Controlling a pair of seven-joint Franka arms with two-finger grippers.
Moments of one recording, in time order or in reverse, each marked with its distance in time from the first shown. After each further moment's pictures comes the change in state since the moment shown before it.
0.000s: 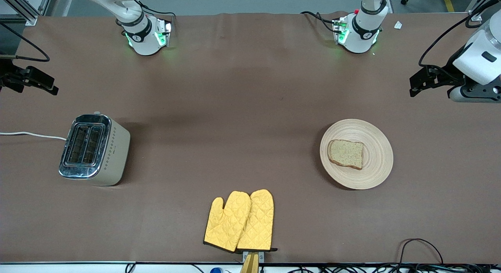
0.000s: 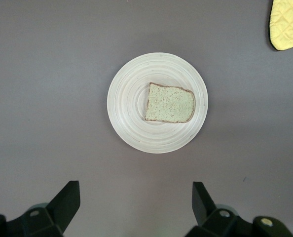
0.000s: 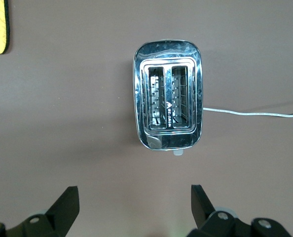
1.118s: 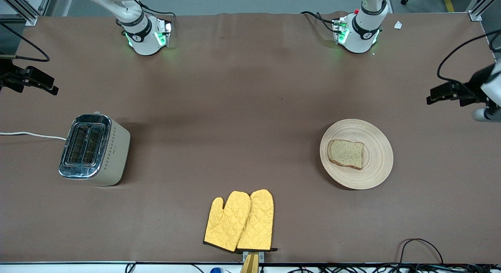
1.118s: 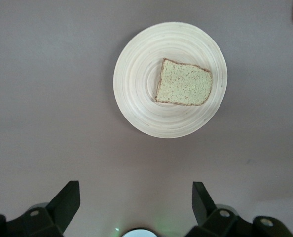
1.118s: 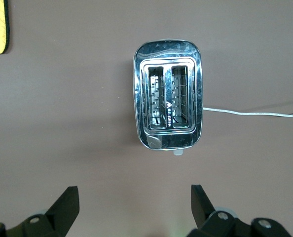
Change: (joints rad) left arm 0.214 0.127 0.006 -0.012 -0.127 -0.046 0.155; right arm 0.000 0.000 0.000 0.000 0.000 -0.001 0.000
